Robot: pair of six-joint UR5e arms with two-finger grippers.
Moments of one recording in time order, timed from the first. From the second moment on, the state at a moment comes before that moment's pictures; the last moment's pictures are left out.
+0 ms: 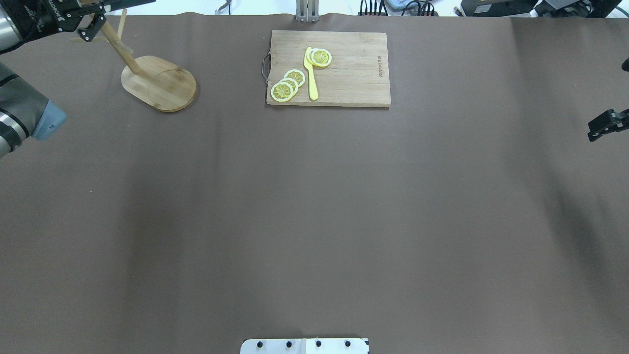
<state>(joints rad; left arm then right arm) -1.13 -2.12 -0.93 -3.60 -1.91 -2.63 1.23 -1.51 1.67 -1.46 2.17 0.40</state>
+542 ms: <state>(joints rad) -1.13 -2.12 -0.90 -3.61 -1.94 -2.63 1.23 -1.51 1.68 -1.46 2.17 0.40</state>
